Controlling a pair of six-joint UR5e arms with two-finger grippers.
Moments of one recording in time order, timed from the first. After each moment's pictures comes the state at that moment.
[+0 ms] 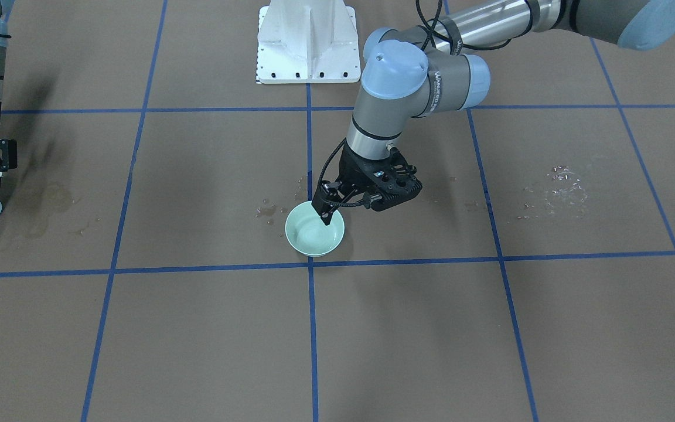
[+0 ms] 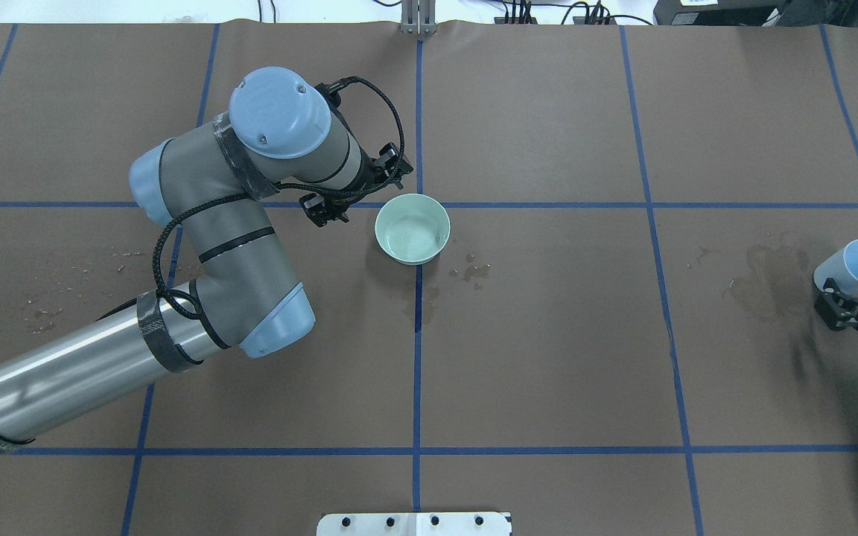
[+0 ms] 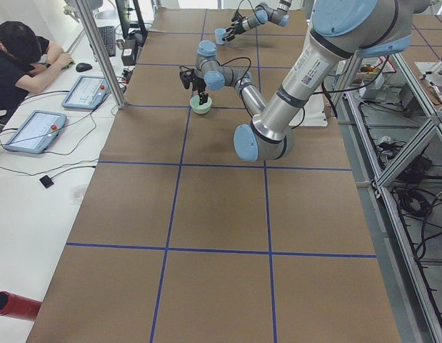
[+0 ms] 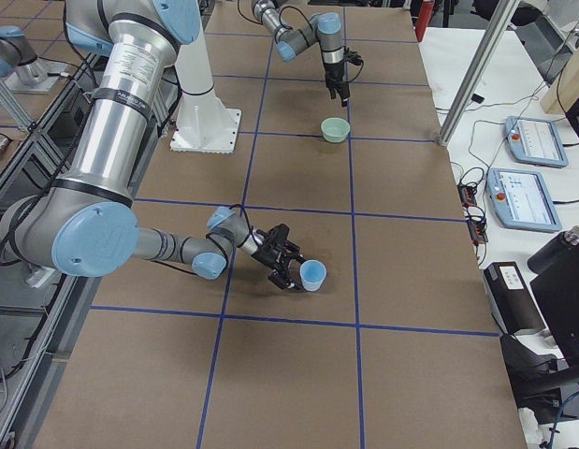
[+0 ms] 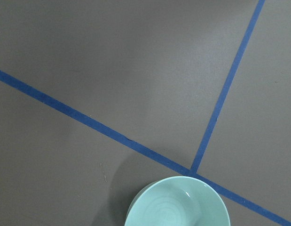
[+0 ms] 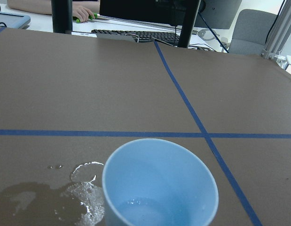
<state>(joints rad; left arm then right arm) -0.64 -2.35 -1.52 -1.82 -1.86 -1.68 0.36 -1.99 1.65 -0.56 0.81 1.43</state>
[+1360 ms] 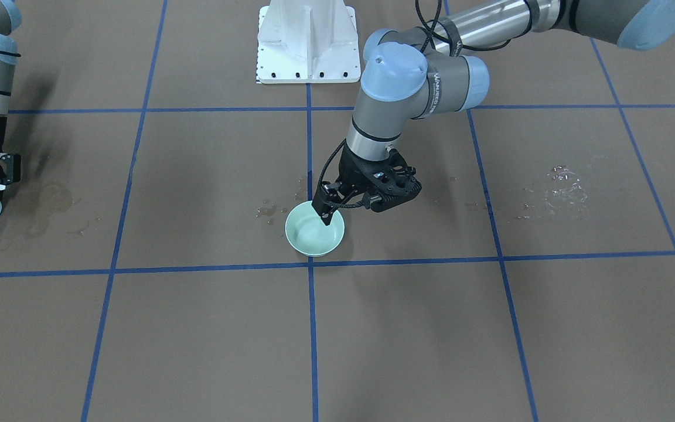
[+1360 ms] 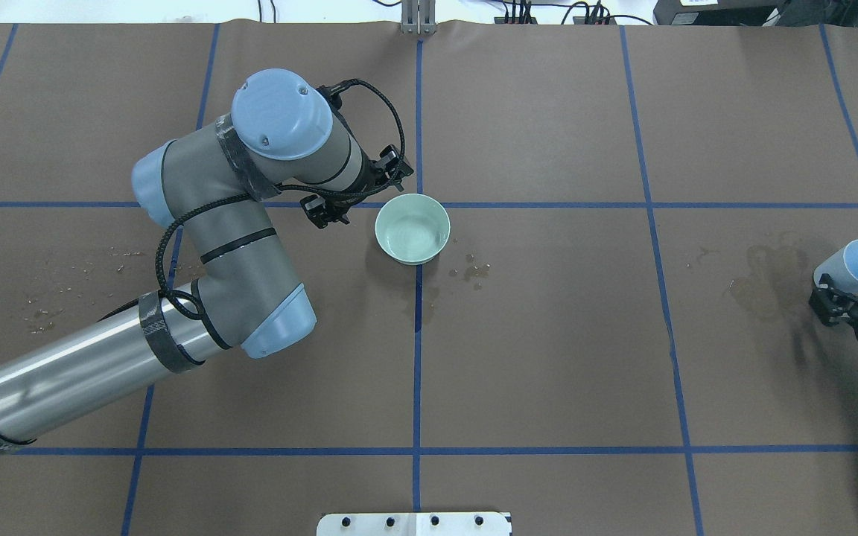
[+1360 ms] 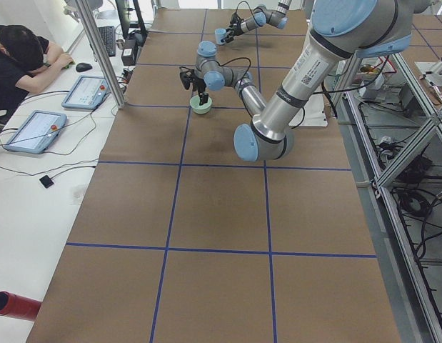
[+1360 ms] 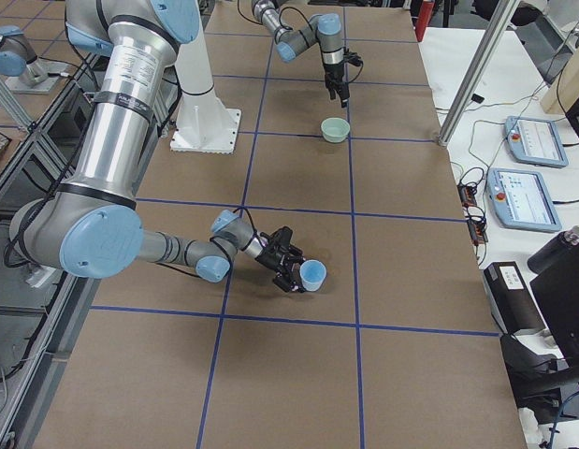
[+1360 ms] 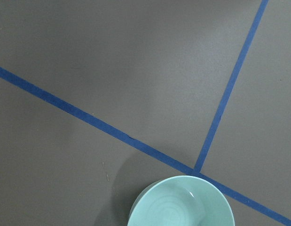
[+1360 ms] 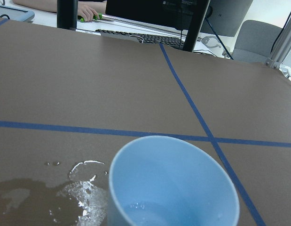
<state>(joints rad) -0.64 -2.35 -1.51 -1.82 -1.86 -1.68 0.39 -1.95 1.60 -0.55 0.81 1.36</state>
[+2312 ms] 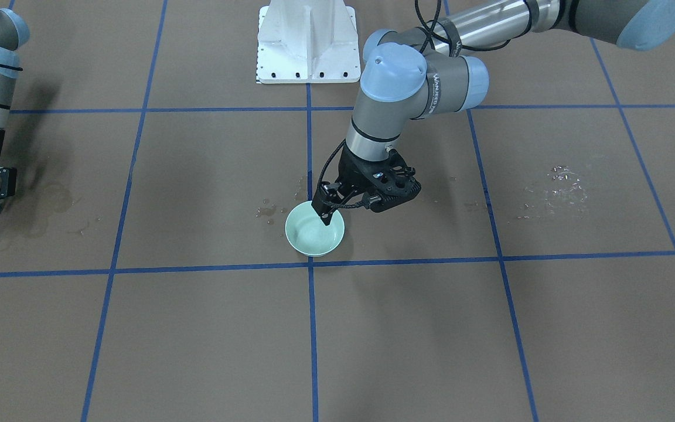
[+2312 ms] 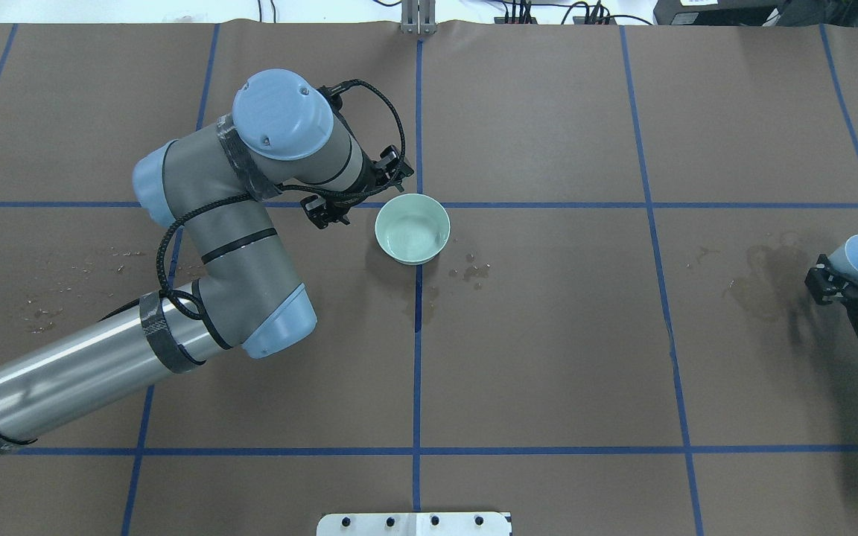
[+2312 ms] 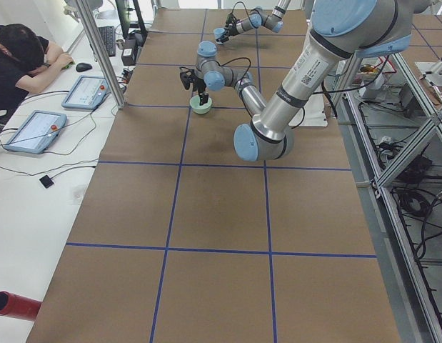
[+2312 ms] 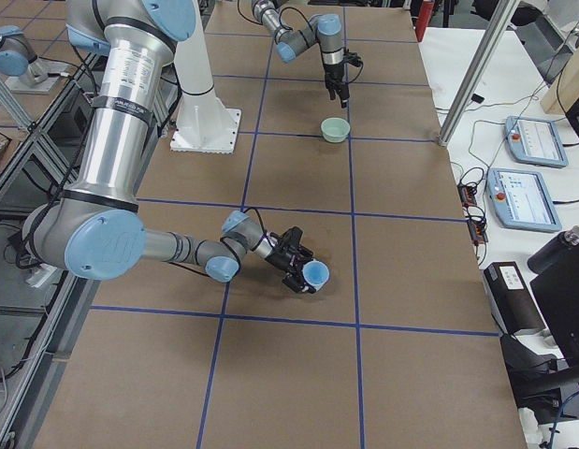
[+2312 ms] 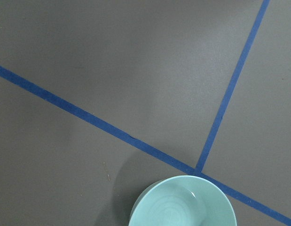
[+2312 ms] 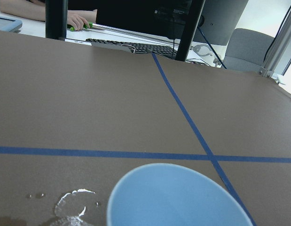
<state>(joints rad) -0.64 -2.35 -1.51 -1.82 -1.86 -1.68 0.46 -1.89 1.55 -0.55 0.82 1.32</state>
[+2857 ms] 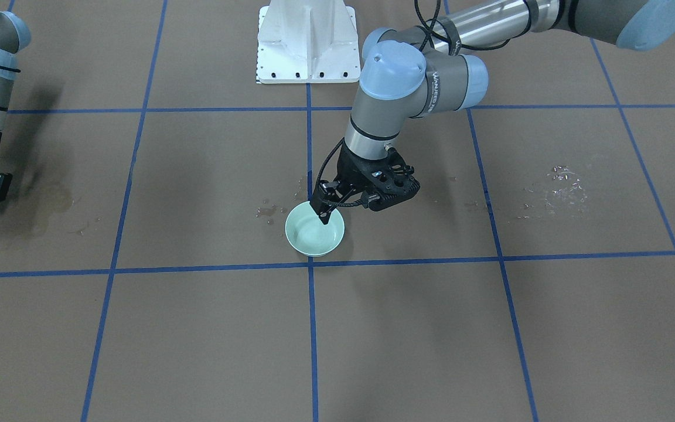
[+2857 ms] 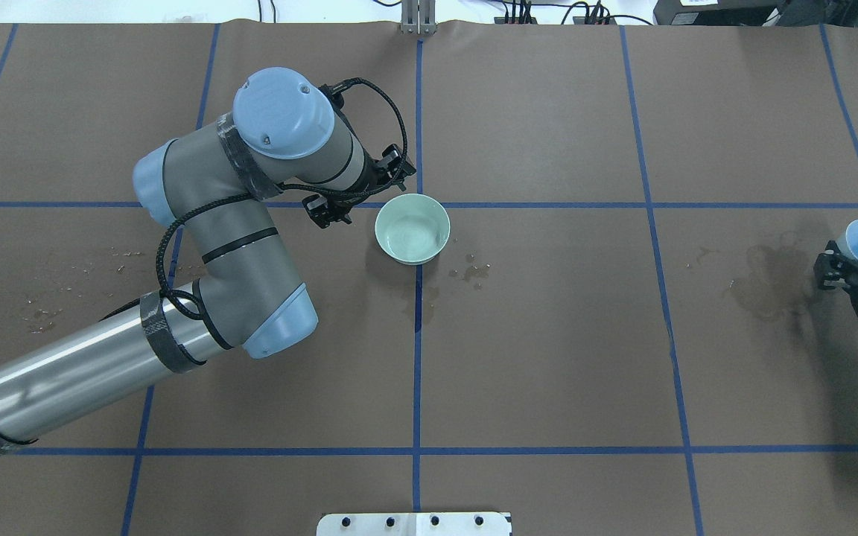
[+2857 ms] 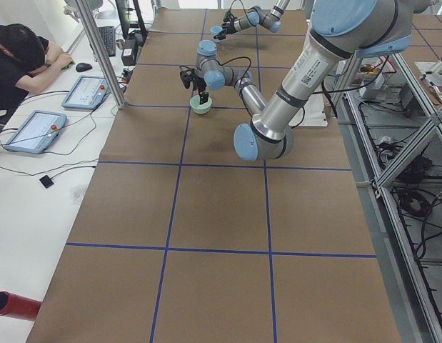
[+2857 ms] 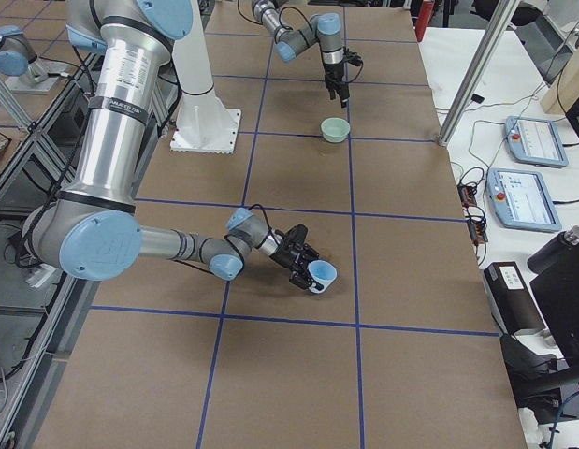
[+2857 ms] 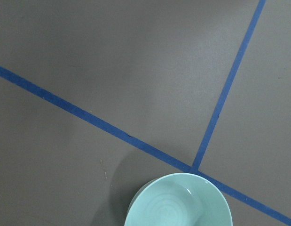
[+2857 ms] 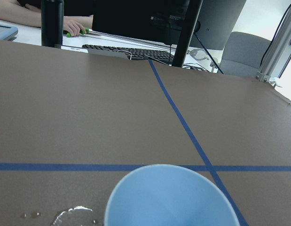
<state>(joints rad) -0.64 -2.35 -1.52 -1.82 -1.86 -1.68 0.54 -1.87 1.58 -0.55 0.88 1.22</state>
